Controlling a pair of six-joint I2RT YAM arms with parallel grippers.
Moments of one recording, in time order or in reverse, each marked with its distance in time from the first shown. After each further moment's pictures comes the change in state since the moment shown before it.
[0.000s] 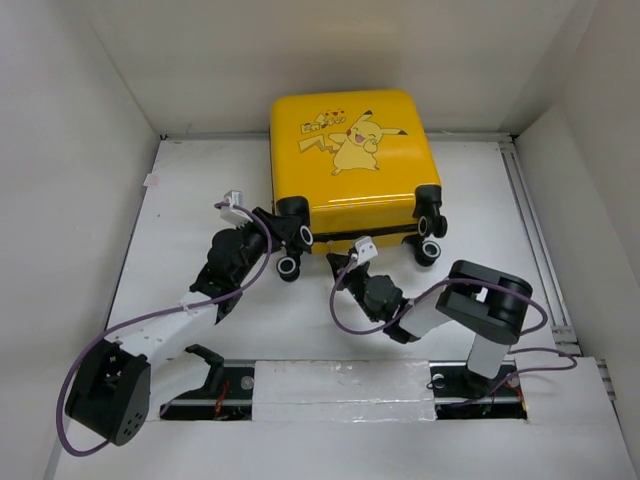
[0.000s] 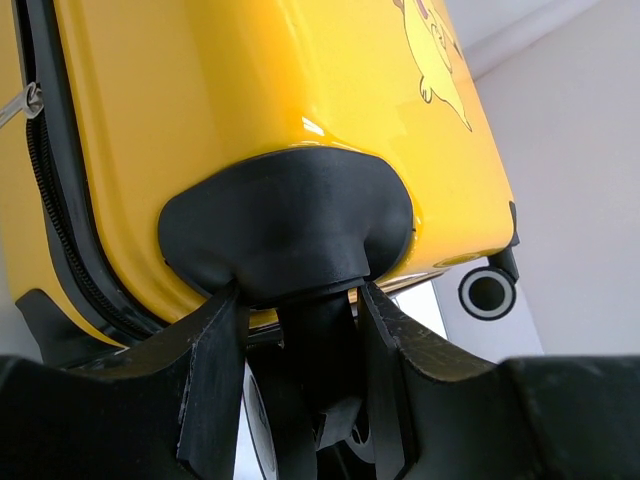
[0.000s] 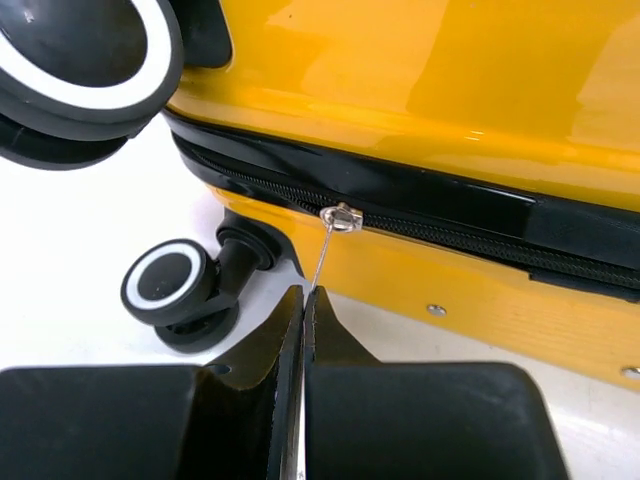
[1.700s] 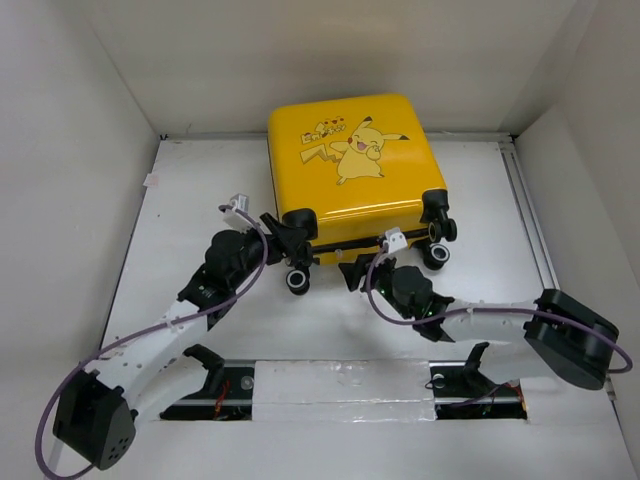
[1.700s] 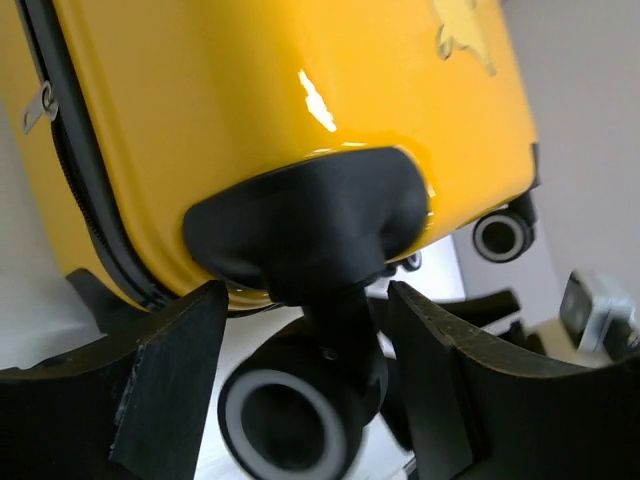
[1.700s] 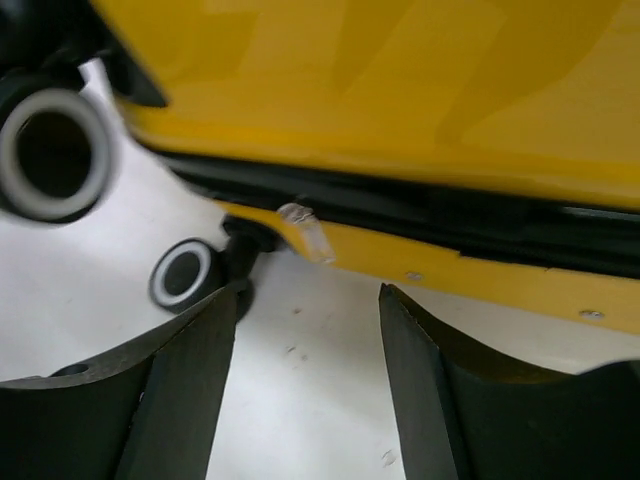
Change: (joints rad) left arm -0.056 -0.182 0.074 -0.364 0.009 0.035; right arm -0.072 -0.516 -0.130 -0.526 -0.111 0.219
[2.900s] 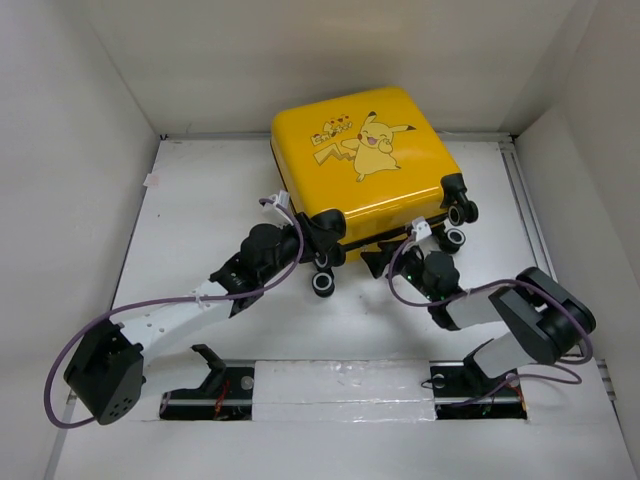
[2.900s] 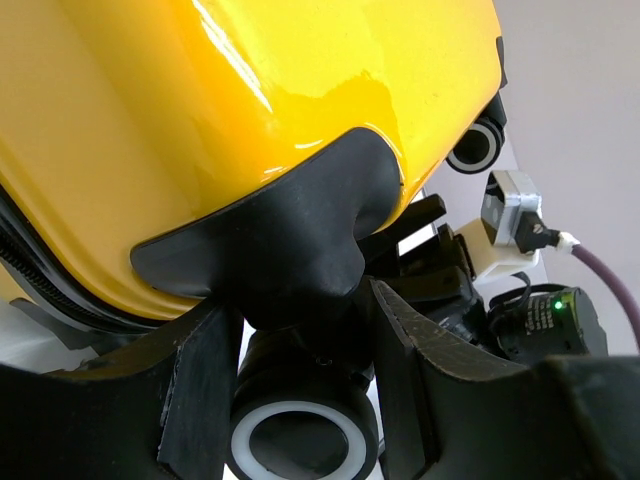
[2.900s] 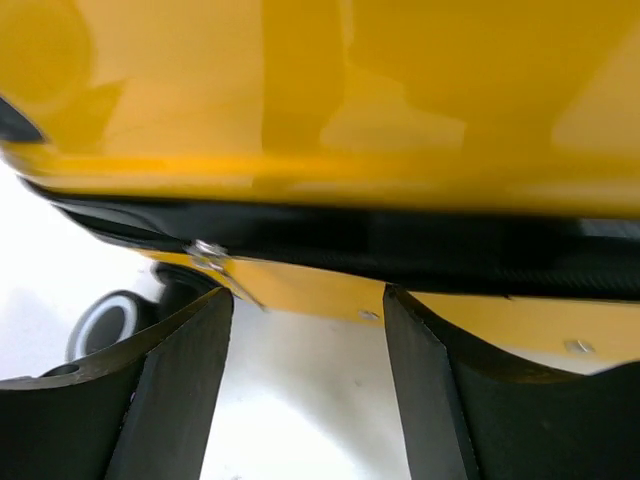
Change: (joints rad) left arm -0.212 0.262 0.107 0.122 -0.051 -0.021; right arm -0.423 0.210 -0.122 0.384 -0.475 -0.048
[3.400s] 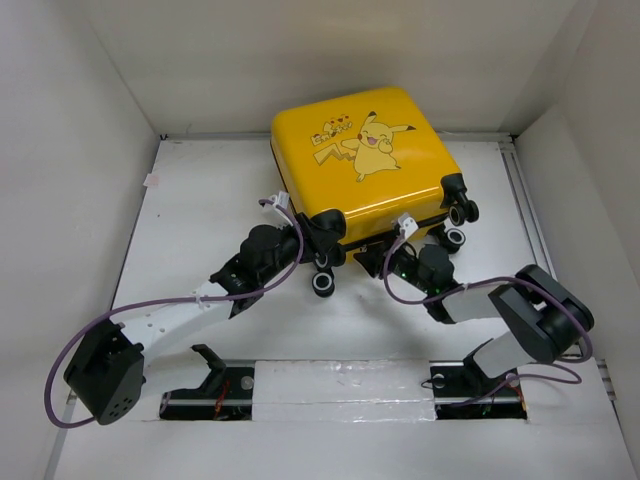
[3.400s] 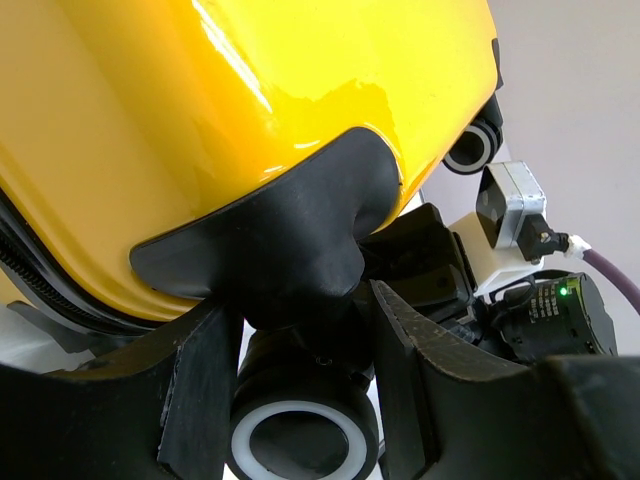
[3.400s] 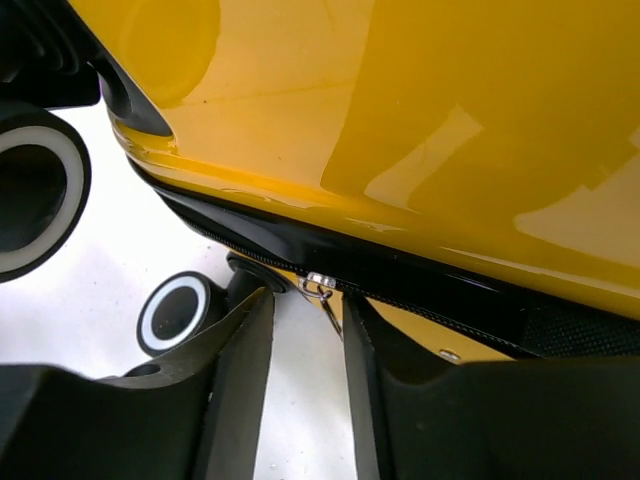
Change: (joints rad) left arm 0.000 0.000 -0.012 0.023 0.001 0.000; right arm 0.008 0.008 0.085 -0.066 -0.206 -0.034
